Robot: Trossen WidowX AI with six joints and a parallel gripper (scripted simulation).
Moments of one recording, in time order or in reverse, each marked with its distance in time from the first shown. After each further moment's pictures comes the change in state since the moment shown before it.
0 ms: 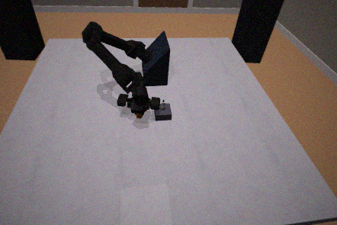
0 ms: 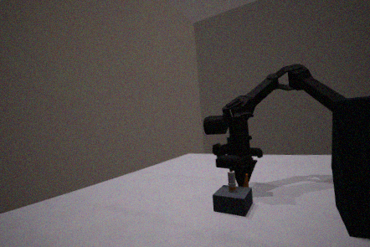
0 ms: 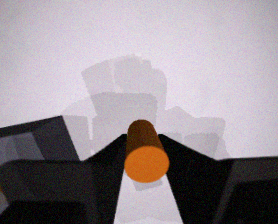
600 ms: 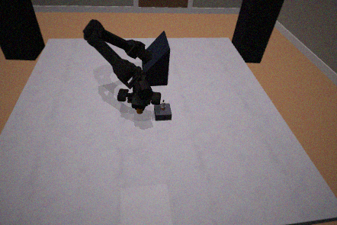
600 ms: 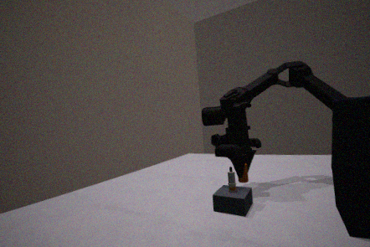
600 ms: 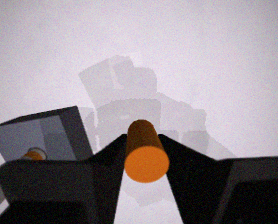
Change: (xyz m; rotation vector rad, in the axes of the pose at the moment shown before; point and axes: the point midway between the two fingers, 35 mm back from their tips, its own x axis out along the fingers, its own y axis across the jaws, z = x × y) arm -0.030 0.002 -0.001 -0.016 0.011 -0.007
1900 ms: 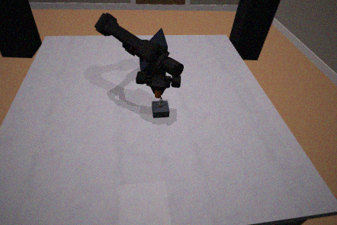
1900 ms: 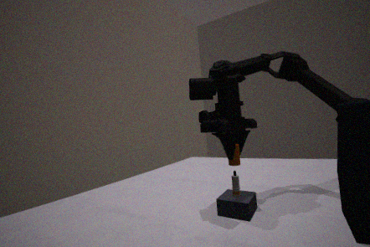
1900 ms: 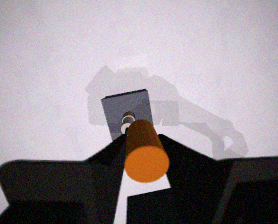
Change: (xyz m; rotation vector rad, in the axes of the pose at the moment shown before) arm -0.080 0.091 -0.018 0.014 -0.011 0.020
